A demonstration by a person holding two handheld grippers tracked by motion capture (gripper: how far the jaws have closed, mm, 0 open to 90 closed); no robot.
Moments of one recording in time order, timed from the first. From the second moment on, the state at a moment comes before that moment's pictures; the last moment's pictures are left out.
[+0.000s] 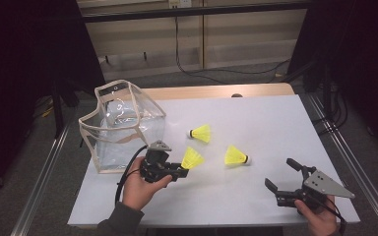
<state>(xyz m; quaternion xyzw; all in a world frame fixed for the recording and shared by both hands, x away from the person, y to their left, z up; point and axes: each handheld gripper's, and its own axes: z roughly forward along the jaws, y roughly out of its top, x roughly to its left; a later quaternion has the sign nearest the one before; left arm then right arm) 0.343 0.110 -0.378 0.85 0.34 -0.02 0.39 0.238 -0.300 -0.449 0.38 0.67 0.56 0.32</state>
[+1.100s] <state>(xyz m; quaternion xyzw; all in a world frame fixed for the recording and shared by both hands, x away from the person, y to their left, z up) 0.352 0.108 -0.354 0.85 0.35 -0.02 0.39 0.237 -0.300 -0.448 0.38 0.67 0.56 0.31</state>
